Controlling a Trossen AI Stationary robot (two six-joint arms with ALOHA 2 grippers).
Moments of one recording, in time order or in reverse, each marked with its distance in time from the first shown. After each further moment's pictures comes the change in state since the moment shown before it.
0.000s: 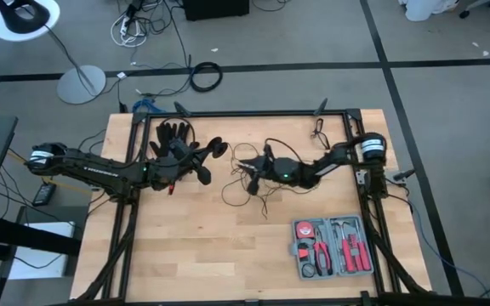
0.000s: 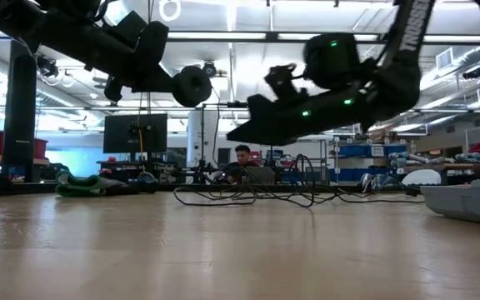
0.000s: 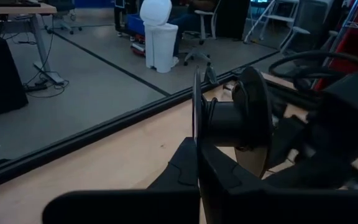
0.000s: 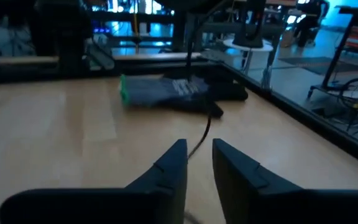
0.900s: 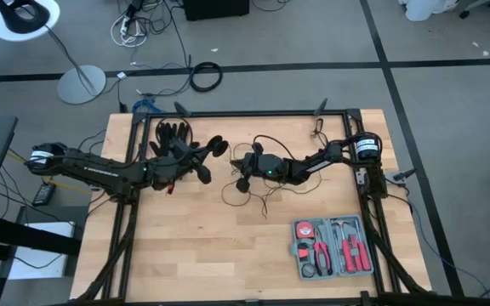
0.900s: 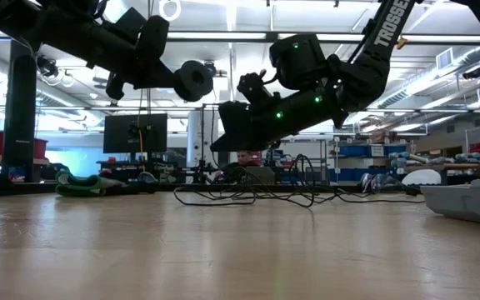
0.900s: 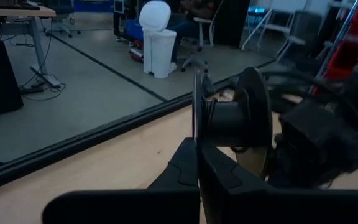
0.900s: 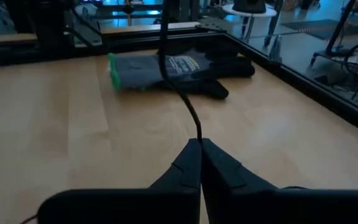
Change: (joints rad) left arm 0.000 0.000 0.000 0.053 0.000 -0.002; right arm -0.016 0.038 0.175 -0.288 -0.008 0.082
